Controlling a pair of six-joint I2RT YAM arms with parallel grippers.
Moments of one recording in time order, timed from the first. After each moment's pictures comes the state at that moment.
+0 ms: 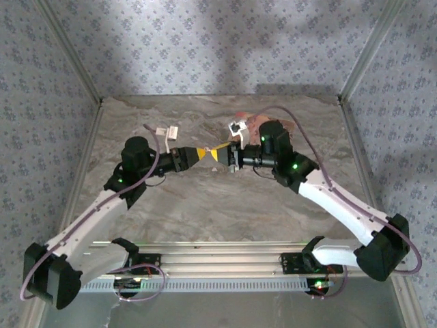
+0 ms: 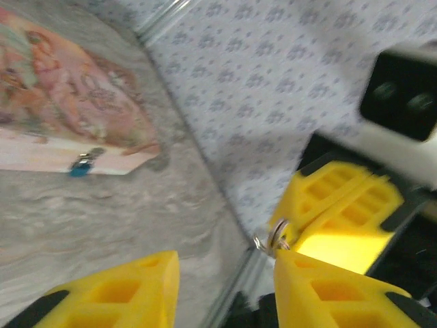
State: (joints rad) left arm -0.49 1.00 0.78 0.04 0.65 -0.79; right arm 0.69 1.24 1.16 -0.25 -0.53 0.33
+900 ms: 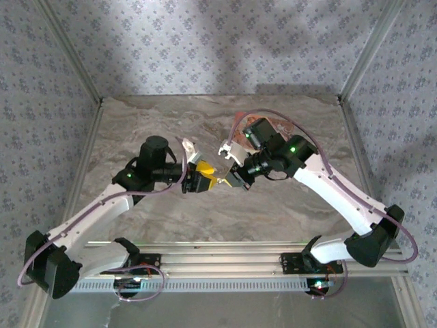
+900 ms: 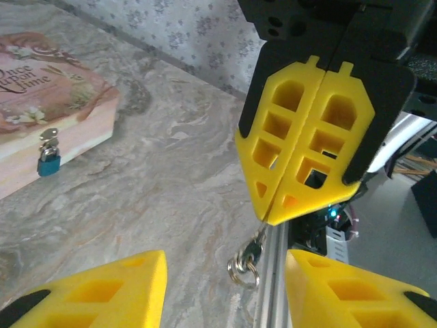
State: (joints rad) left arm -0.62 1.11 0.87 -0.22 0.82 -0.06; right arm 0.75 1.36 1.45 -1.05 -0.49 -0.15
